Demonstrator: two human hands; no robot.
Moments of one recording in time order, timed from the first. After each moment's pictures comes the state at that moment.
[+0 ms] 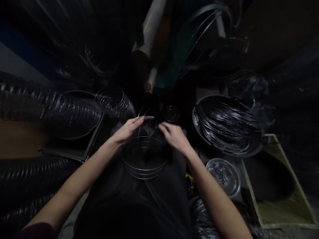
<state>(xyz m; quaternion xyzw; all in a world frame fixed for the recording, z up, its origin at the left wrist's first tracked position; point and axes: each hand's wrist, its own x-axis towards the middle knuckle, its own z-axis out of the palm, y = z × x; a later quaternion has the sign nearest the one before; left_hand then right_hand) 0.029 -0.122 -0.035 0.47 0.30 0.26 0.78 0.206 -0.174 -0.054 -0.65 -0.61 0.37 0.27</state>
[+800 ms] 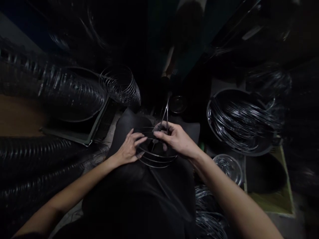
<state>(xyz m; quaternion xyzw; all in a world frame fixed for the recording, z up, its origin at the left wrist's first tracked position) -0.076 -0.209 -0.122 0.89 0.31 0.18 0.29 0.150 -0.192 -0.021 -0.58 -0.38 0.65 0.31</state>
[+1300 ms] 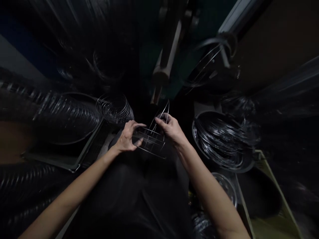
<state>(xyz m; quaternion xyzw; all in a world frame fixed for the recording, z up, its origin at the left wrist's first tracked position) -0.021 -0.096 -0.072 0.86 0.34 0.31 0.23 0.175 -0.111 -0.016 -0.60 -0.39 0.52 0.46</state>
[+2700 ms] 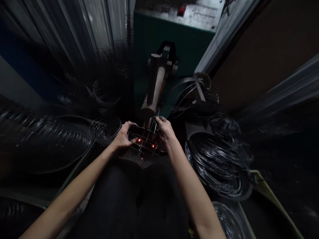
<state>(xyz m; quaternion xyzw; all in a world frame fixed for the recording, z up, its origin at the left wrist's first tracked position) 0.003 0.007 -0.063 0.84 0.34 0.36 0.22 0.202 -0.007 -0.014 -0.53 -0.27 0.54 0.59</state>
